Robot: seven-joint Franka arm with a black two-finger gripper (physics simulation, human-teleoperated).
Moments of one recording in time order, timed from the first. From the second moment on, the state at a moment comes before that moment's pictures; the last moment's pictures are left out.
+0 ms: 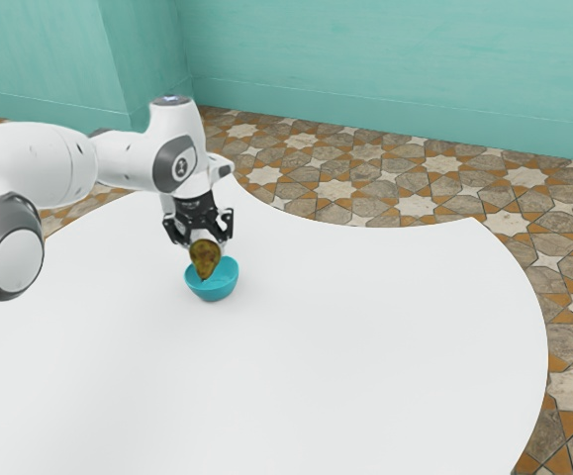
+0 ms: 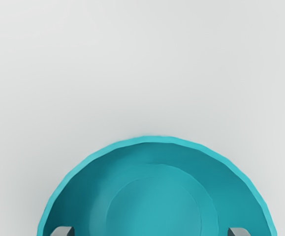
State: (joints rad) arm 0.04 0.63 0.09 -1.44 -0.04 2.09 -0.37
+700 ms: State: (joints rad) arm 0.04 0.50 -0.03 -1.50 -0.05 1.98 -0.26
